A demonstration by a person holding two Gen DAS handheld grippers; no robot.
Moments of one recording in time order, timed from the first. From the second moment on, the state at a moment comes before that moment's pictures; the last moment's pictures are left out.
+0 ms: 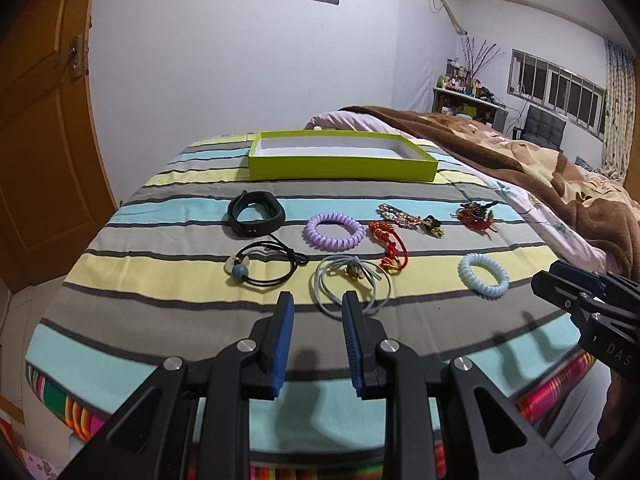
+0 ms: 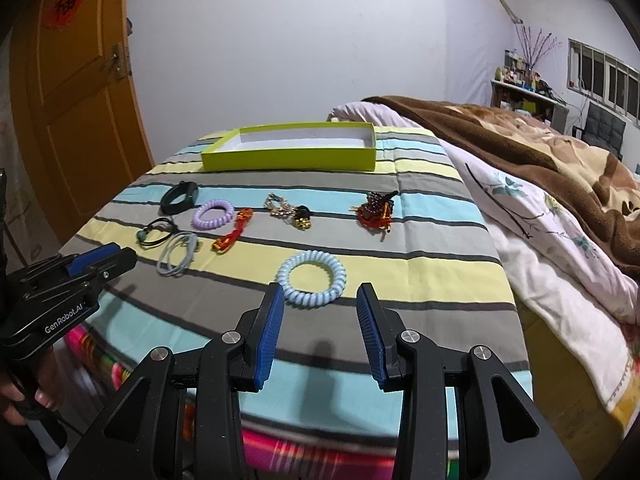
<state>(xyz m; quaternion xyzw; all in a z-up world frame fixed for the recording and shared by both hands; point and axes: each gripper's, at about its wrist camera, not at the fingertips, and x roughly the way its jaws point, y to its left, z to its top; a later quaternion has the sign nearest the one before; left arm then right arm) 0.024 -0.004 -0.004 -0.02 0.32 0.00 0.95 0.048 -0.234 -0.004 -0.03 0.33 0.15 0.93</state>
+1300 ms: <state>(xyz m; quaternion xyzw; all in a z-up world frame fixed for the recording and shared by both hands) 0.062 -0.006 -0.008 -0.02 0.36 -0.03 0.93 0.088 -0.226 -0.017 -0.04 0.38 0.14 0.91</state>
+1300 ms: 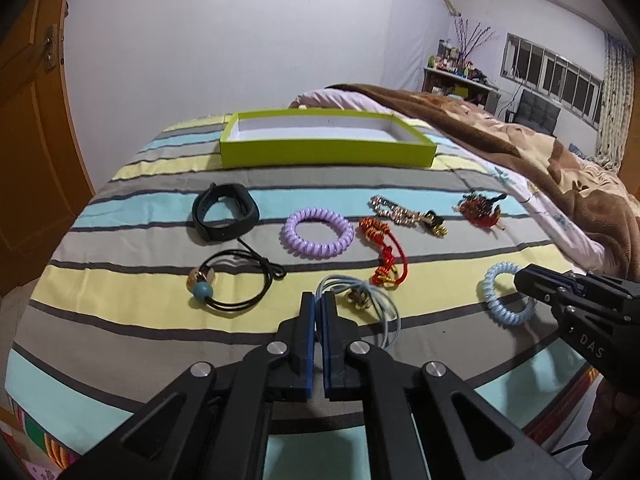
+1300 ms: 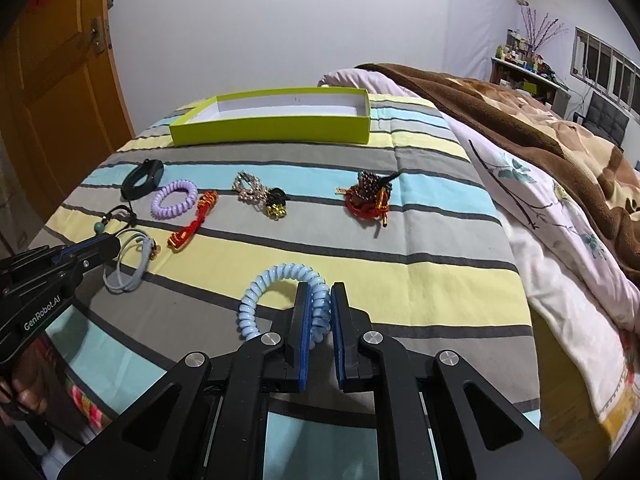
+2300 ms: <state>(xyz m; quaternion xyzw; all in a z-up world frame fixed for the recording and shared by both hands) 0.092 0.006 0.059 -0.02 0.29 -0.07 0.95 0.121 -0.211 0.027 -0.04 0.33 0.17 0.93</state>
